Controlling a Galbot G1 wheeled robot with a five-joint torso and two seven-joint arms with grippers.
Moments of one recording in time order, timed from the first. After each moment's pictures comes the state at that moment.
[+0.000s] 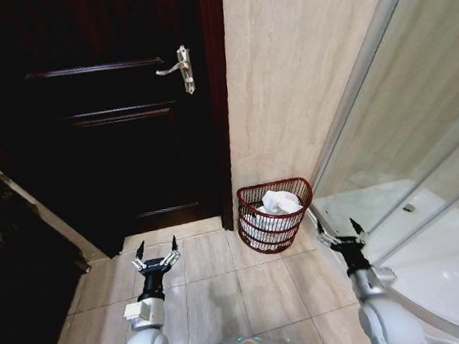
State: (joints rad) left arm 1.71 -1.57 -0.67 -2.18 -0.10 -0.11 0.08; right arm -1.71 1.46 0.75 2.13 0.13 0.06 -0.04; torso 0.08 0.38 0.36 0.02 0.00
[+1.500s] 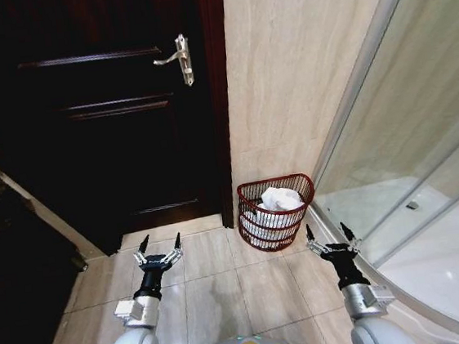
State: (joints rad) left arm 1.75 -1.52 -0.69 -2.21 -0.18 -0.11 0.13; right arm -1.77 1.47 0.65 2.23 0.11 0.08 0.01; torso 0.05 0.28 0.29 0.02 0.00
